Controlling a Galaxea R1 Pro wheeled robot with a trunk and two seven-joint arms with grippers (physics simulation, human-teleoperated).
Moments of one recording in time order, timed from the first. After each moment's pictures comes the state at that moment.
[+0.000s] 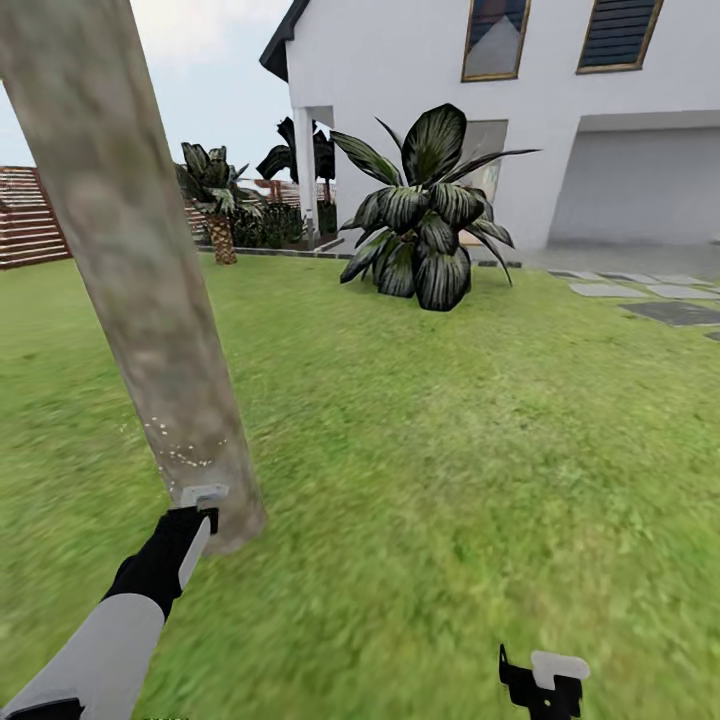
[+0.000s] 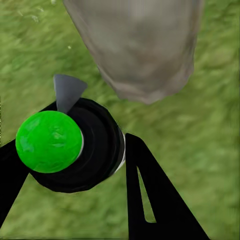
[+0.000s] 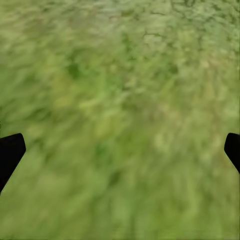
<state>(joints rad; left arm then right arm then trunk) -0.71 0.04 0.16 -0.70 -0.03 0.54 0.31 -0.45 -0.05 -0.23 -0.04 0.24 -0.64 -0.24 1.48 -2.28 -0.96</state>
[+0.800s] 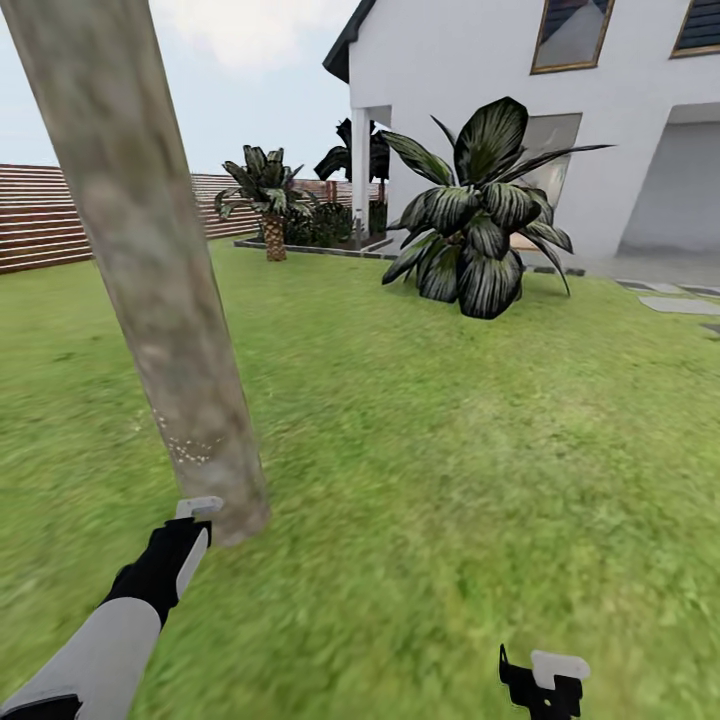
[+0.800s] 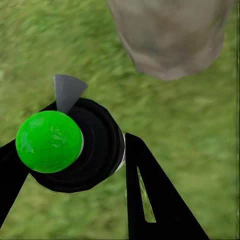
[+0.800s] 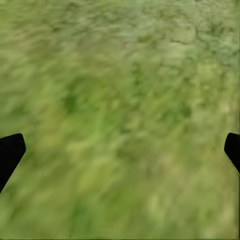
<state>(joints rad) -0.71 0.05 0.16 -0.62 -0.04 0.52 0.35 -0.45 -0.05 -0.23 -0.04 0.24 -0.64 -0.24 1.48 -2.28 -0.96</state>
